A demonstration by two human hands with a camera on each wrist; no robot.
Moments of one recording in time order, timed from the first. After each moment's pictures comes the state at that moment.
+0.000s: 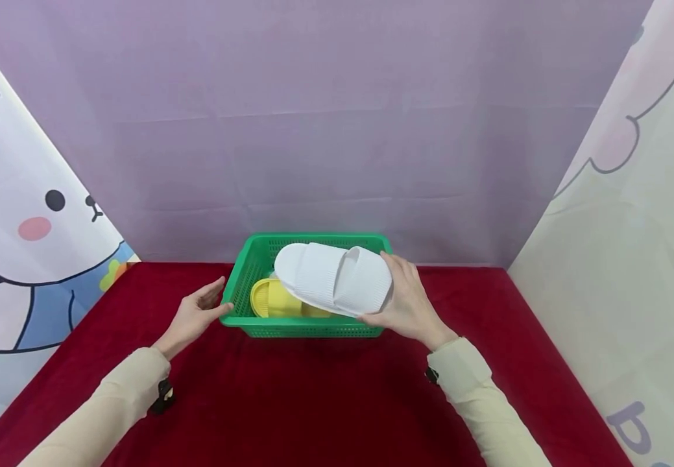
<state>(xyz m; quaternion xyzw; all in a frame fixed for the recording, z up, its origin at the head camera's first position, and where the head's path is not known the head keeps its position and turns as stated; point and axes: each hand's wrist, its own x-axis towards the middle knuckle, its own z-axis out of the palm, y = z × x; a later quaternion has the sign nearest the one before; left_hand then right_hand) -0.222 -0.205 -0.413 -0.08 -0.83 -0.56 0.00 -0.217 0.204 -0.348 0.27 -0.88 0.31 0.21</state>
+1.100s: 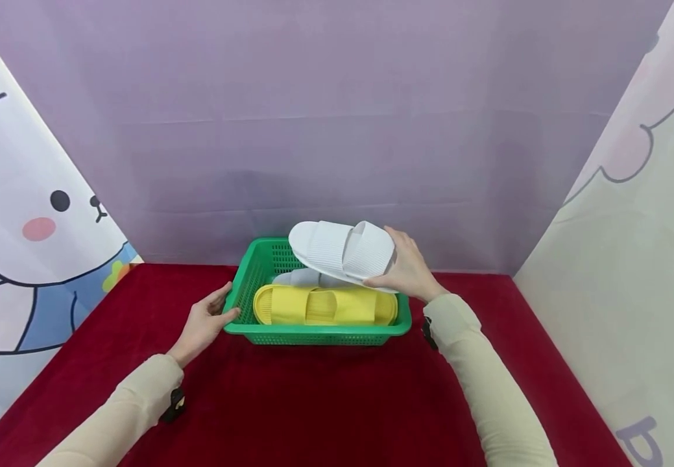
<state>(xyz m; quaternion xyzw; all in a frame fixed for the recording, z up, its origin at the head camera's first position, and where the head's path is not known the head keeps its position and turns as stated) -0.222 -0.189 -0.423 -0.07 -0.81 -0.58 0.03 -0.298 0.208 -0.335 0.21 -0.91 0.34 0.12</state>
